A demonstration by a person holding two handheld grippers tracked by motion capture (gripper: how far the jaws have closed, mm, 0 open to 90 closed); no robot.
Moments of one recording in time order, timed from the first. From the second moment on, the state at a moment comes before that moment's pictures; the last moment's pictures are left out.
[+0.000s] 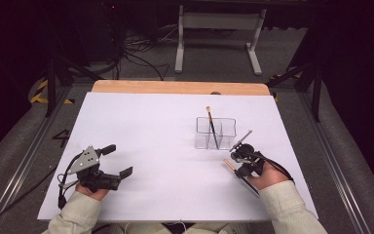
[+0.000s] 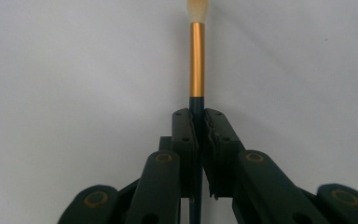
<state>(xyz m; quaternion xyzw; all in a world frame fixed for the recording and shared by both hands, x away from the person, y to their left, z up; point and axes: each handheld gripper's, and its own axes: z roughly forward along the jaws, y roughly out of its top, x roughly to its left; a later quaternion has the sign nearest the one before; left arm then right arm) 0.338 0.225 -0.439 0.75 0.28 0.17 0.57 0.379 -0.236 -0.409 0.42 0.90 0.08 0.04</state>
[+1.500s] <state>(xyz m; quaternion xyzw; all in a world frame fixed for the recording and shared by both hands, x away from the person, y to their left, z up) 0.339 0.226 -0.438 0.75 0.28 0.17 0.57 0.354 -0.235 -0.321 0.35 0.87 0.29 0.17</state>
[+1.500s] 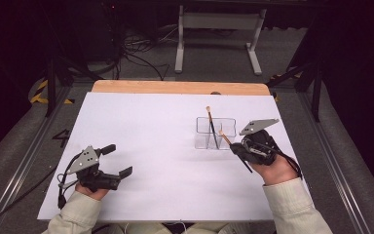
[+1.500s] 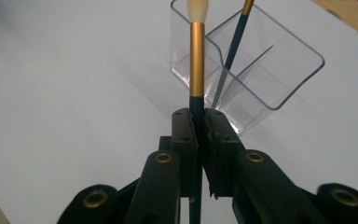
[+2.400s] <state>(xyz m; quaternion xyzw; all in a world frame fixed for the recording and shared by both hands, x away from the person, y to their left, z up) 0.338 0.226 -0.438 0.75 0.28 0.17 0.57 0.344 -0.257 -0.322 0.30 0.79 0.47 0.25</state>
